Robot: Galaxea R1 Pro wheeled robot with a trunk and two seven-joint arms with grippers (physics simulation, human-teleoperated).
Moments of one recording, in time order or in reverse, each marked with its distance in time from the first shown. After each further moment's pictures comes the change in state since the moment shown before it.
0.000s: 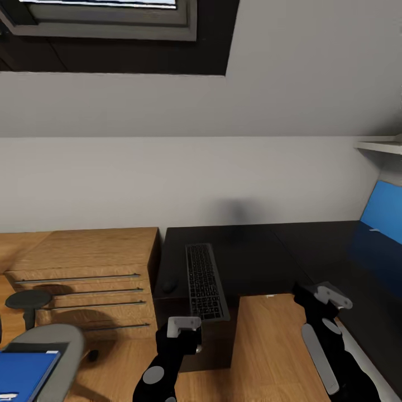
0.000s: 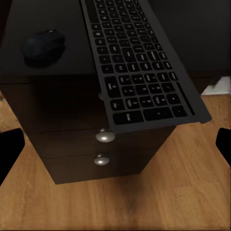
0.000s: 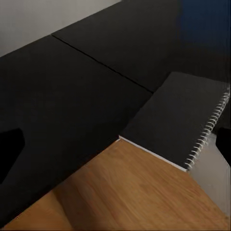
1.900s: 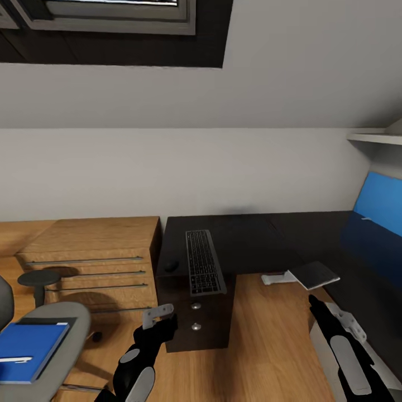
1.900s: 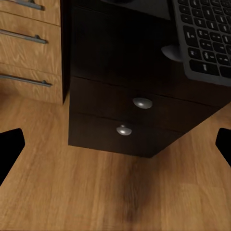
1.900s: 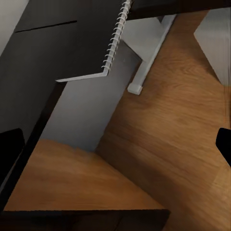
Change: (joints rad) left arm 0.000 -0.005 0.232 0.019 0.119 -0.001 0.003; right arm -0.001 -0.021 -0.237 0.187 -0.493 -0.073 0.226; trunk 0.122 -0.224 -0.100
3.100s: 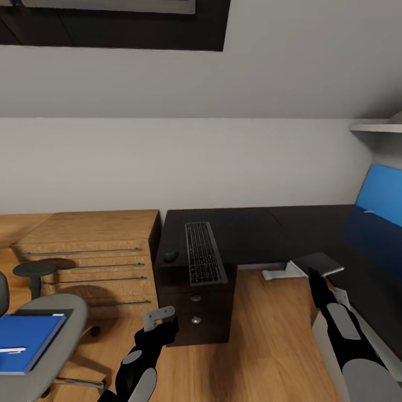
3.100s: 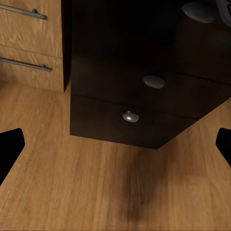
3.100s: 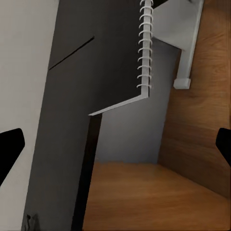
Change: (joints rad) left arm 0.000 -0.010 0.000 0.027 -0.003 -0.001 0.000; right arm -0.285 -0.035 -0.085 0.344 -0.229 -0.078 0.184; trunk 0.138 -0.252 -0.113
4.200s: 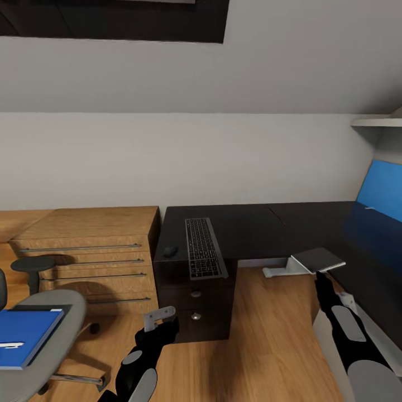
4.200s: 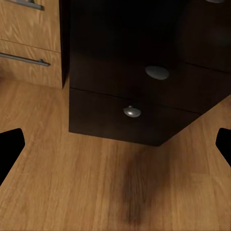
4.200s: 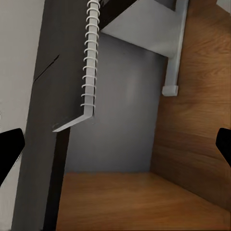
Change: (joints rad) left arm 0.000 0.001 -0.004 0.001 -0.001 -0.001 -0.006; right arm 0.000 -0.026 -0.003 0.035 -0.034 -0.033 0.000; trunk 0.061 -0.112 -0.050
